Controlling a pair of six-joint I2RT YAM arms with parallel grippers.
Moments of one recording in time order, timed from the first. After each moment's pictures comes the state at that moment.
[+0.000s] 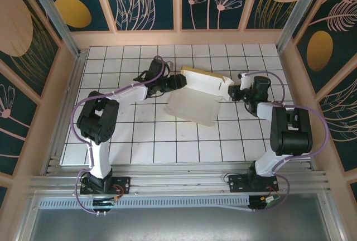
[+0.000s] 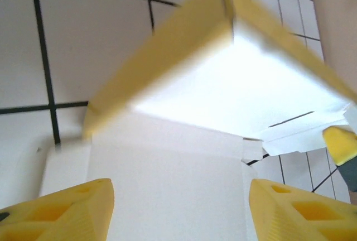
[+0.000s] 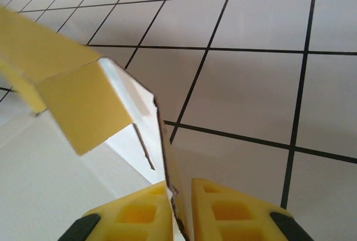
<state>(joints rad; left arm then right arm) -0.52 1.97 1.35 -0.08 0.33 -0.72 -0.02 1.64 0.72 0.36 -0.52 0.00</state>
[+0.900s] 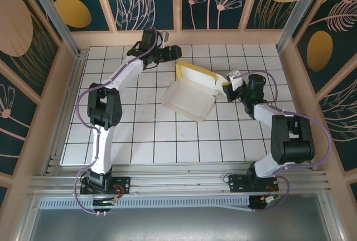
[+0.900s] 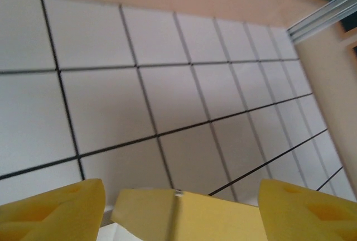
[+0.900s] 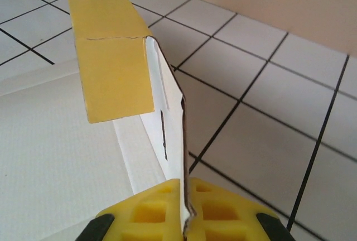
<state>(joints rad) -0.37 2.25 2.03 -0.43 0.40 -0.49 0.07 1.55 0.73 0.35 -0.52 -0.36</state>
